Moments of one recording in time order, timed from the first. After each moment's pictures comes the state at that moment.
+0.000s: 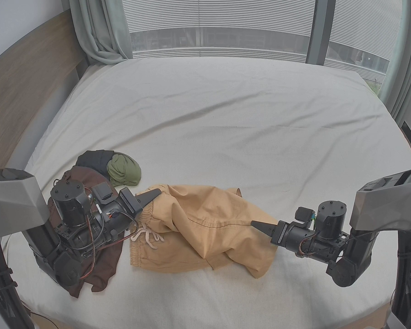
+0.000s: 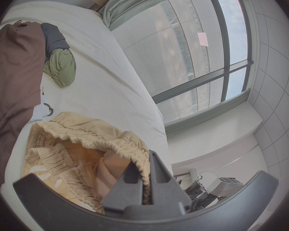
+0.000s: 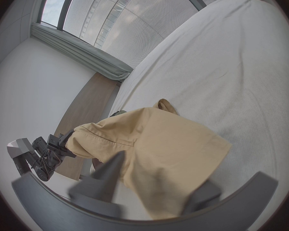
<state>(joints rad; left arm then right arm) -0.33 2.07 -0.43 -1.55 -0.35 -0.96 0.45 2.32 -0.48 -1.55 0.29 0.71</state>
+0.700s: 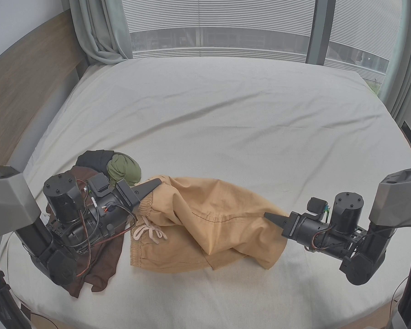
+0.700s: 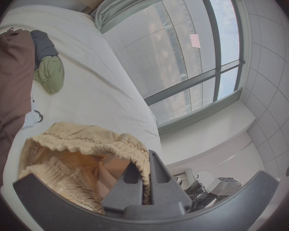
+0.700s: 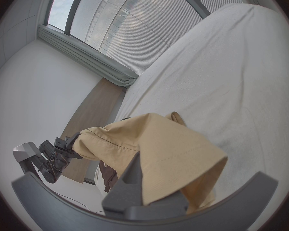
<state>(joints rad) -0.35 2.00 -0.44 -1.55 -0.36 -0.96 0.44 2.18 -0.41 -1.55 0.29 0.71</state>
